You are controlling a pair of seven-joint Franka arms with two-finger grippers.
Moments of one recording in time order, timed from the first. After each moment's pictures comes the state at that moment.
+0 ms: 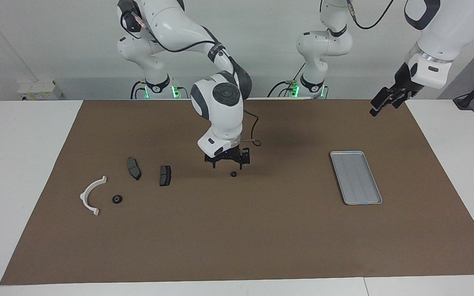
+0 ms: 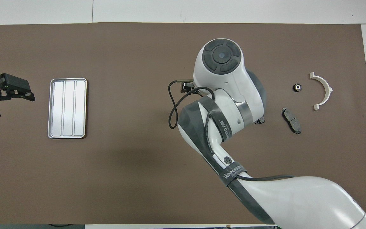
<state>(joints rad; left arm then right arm) -0.08 -0.01 0.07 -1.57 -0.06 1.55 -0.31 0.55 0.49 -0.02 -1.55 -0.01 2.05 0.64</state>
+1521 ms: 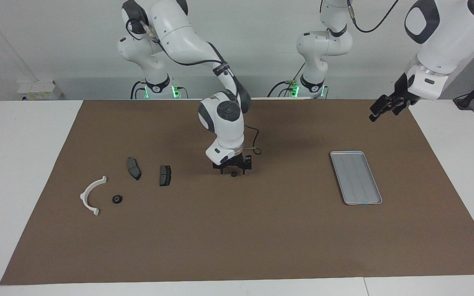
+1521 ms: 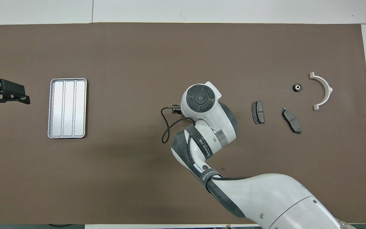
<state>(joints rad) -0.06 0.00 0.06 -1.63 -0.06 1.56 -0.23 0.59 0.50 -0.02 -1.76 0.02 2.30 0.64</state>
